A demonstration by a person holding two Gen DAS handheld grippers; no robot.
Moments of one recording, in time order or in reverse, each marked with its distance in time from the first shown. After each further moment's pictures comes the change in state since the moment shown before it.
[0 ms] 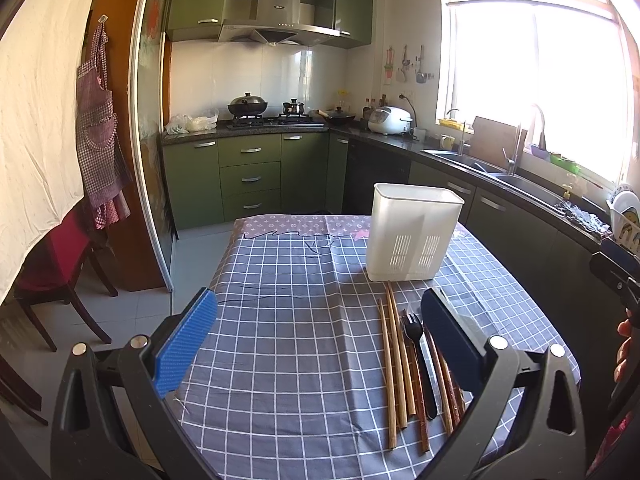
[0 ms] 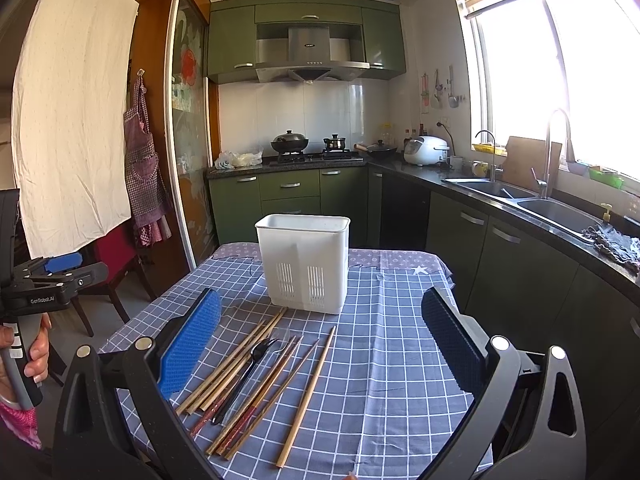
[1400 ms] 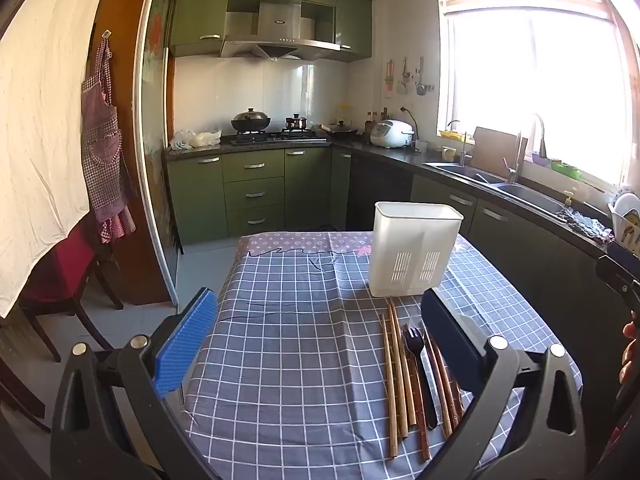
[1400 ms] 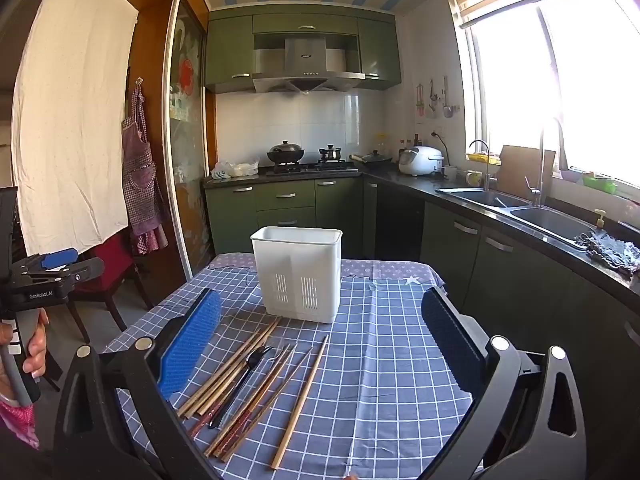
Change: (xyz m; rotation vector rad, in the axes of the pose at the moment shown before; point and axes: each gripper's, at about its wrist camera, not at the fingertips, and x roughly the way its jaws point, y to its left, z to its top) left arm -0.014 0.001 0.012 0.014 -0.057 0.015; right arm -0.019 -0.003 0.007 0.005 -0.041 -0.016
